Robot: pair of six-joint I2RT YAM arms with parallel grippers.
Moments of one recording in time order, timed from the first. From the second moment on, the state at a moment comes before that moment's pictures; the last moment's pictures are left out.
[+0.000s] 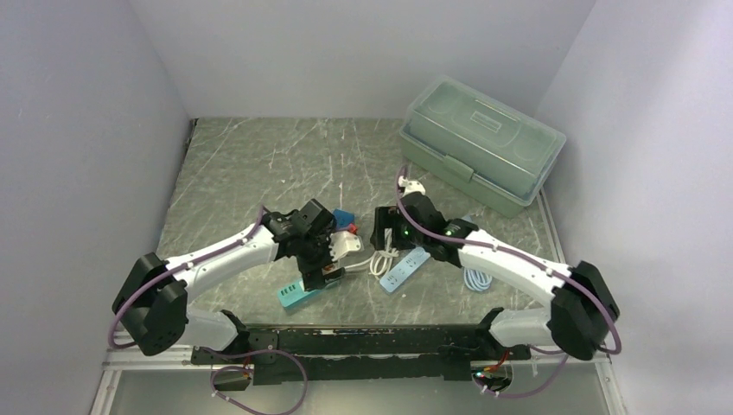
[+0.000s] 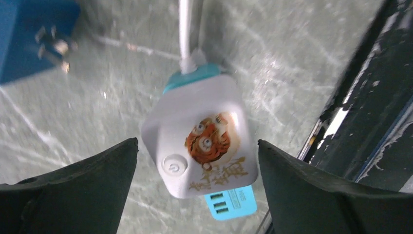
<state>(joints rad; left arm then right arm) -0.77 1.35 0.90 -0.71 0.25 0.51 0.78 1.22 0.79 -0.31 0.12 0.59</state>
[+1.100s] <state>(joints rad) -0.63 0.92 1.03 -0.80 0.02 0.25 0.93 2.08 1.66 -0.66 0.42 0.74</state>
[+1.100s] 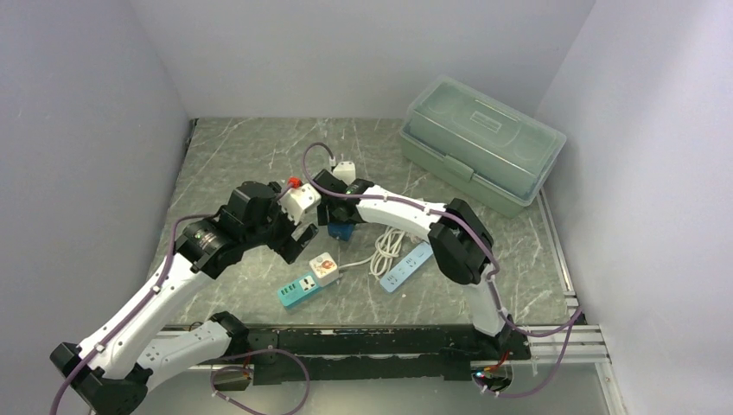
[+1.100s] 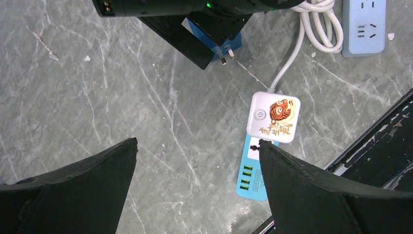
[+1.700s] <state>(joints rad) -0.63 0.92 1.04 -0.80 0.03 0.26 0.94 2.19 1.75 -0.72 0.45 0.80</state>
